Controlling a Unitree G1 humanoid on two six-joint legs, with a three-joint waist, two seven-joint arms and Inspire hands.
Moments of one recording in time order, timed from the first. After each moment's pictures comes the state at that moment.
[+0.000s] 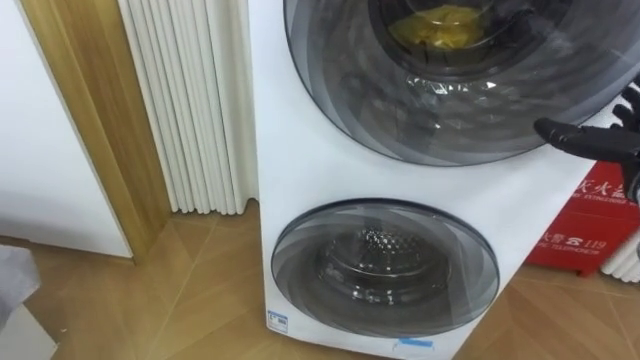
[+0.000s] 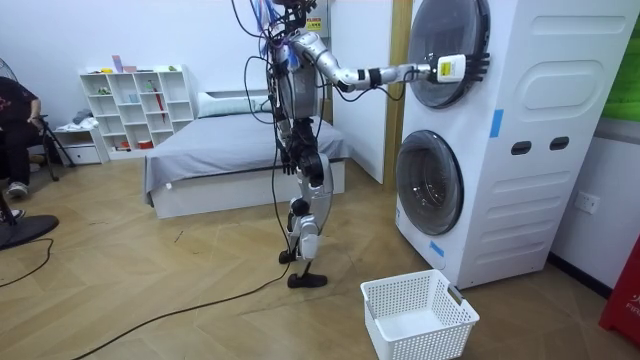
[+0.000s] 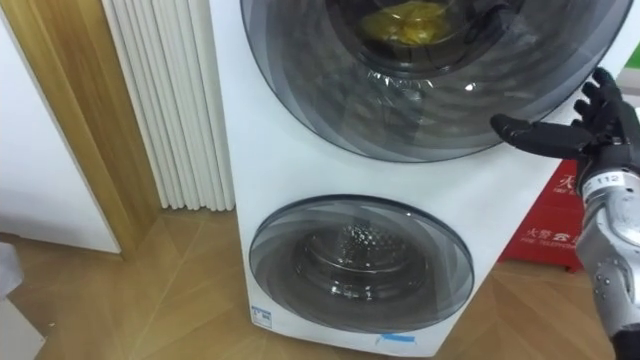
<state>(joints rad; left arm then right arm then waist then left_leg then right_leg) 0.27 0.31 0.19 1.03 0.28 0.14 -0.10 -0.53 -0.64 -0.11 0.55 0.51 0.05 -0.17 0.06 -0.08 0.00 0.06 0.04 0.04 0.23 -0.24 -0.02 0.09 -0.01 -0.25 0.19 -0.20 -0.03</state>
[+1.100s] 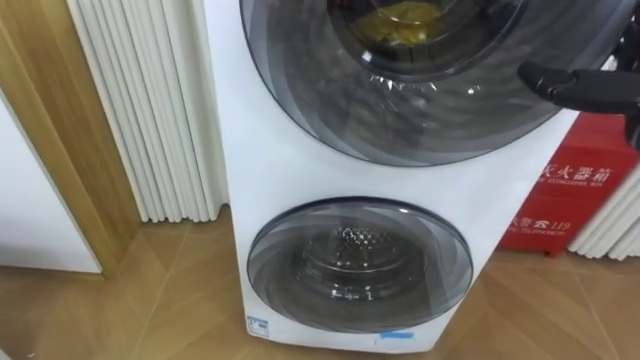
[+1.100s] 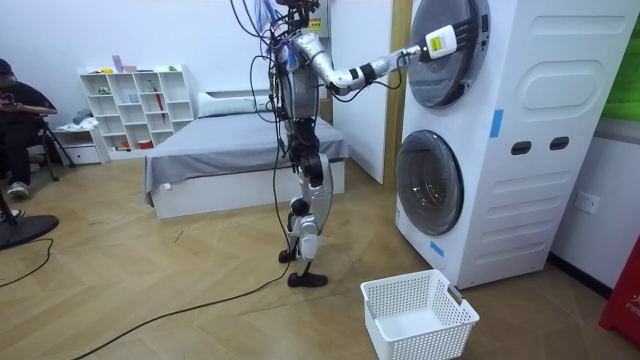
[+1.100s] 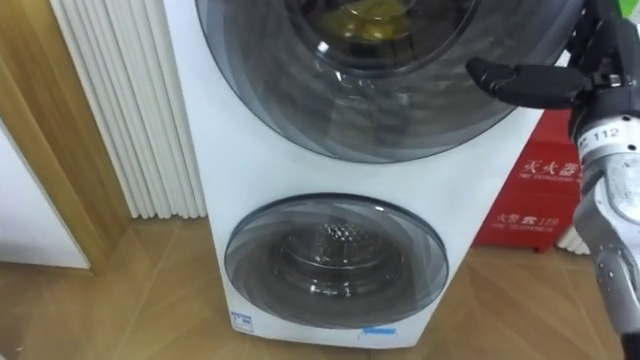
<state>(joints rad) 0.28 0.31 0.13 1.04 0.27 0.04 -0.10 -0.40 -0.67 -0.10 0.11 0.43 0.05 -0.17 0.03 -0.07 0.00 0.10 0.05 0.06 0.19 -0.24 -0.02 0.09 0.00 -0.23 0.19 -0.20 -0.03</state>
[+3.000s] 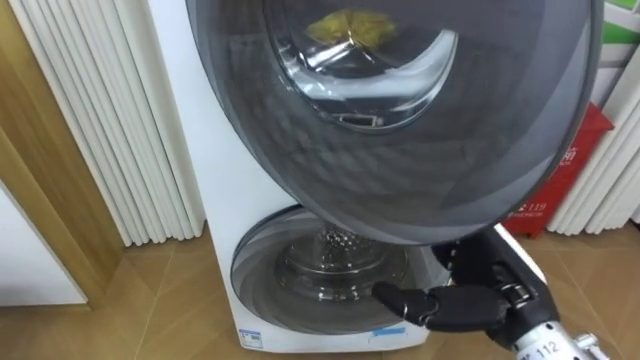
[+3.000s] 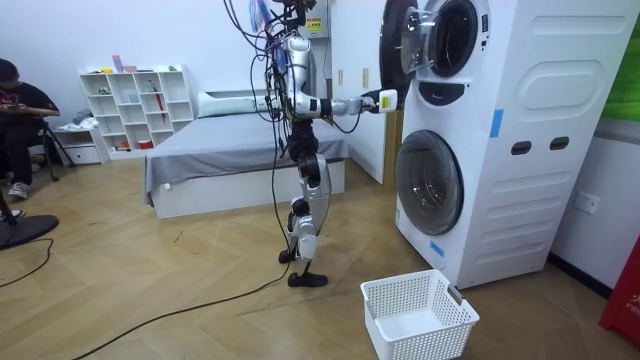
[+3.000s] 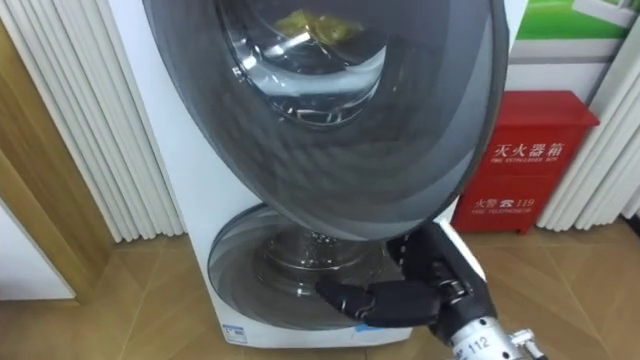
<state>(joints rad) 0.21 0.27 -0.02 1.13 0.27 0.04 -0.10 0.18 -0.37 0.10 -0.13 0.40 -0.11 0.31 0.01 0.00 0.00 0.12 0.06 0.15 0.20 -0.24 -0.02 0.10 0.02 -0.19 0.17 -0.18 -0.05</state>
